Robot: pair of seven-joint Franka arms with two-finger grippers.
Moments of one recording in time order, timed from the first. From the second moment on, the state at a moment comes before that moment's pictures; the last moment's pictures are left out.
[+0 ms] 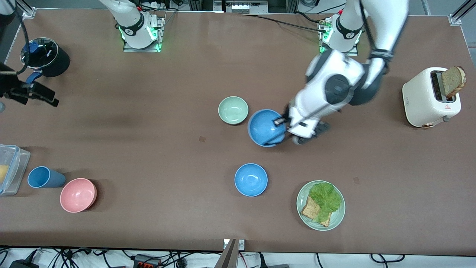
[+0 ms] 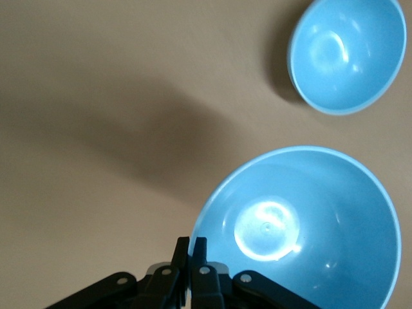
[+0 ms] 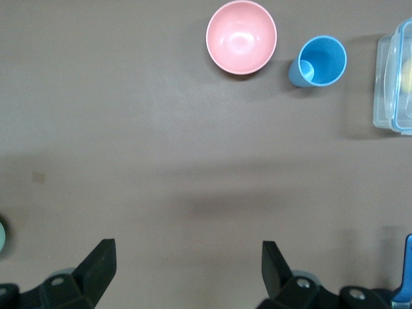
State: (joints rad) left arm -0.29 0.39 -0.28 -1.70 -0.19 2.06 -1.03; right arm -0.06 0.00 0.00 -1.67 0.01 1.69 0.01
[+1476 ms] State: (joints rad) left arm -0.54 0.42 -0.28 -1.97 -0.18 2.47 -1.35; right arm -0.06 -0.03 0.00 -1.72 0.00 1.69 -0.02
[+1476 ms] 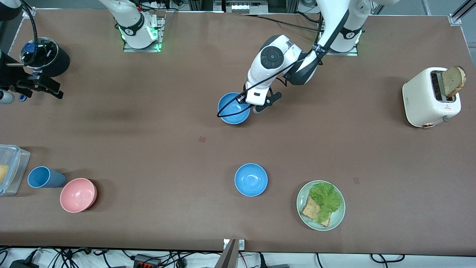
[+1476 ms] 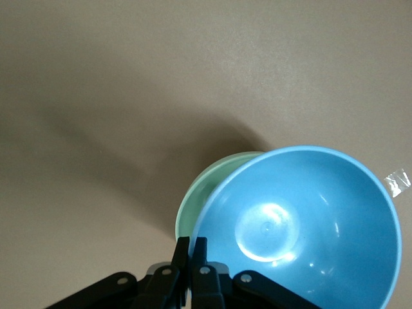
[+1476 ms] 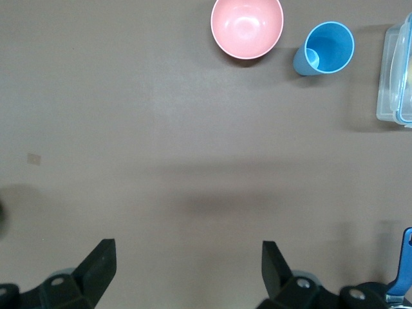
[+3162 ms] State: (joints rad) left arm -0.34 0.34 -0.27 -1.77 -0.17 2.14 -1.10; right arm -0.06 -0.03 0.00 -1.72 0.00 1.69 -0.03
